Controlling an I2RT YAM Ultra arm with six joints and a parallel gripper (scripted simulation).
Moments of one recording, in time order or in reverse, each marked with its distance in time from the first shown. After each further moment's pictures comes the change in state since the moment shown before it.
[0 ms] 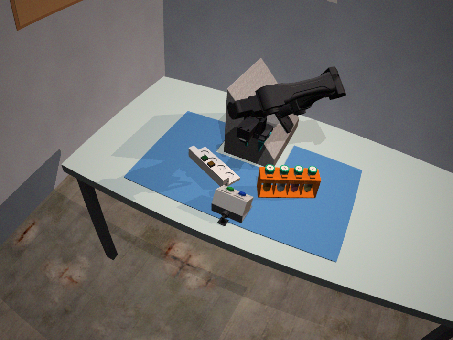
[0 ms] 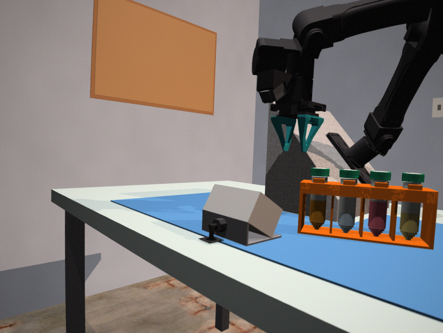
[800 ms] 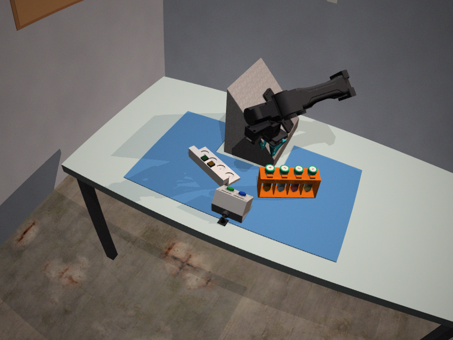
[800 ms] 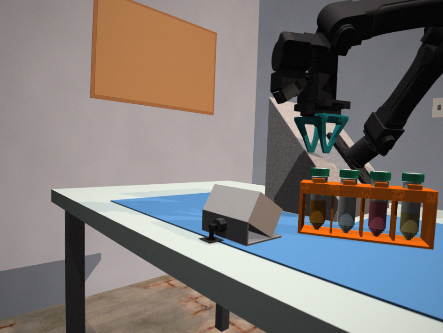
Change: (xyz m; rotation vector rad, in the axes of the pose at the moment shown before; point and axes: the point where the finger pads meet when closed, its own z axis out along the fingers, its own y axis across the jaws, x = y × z) arm 0.009 0.052 0.000 -0.008 0.013 0.344
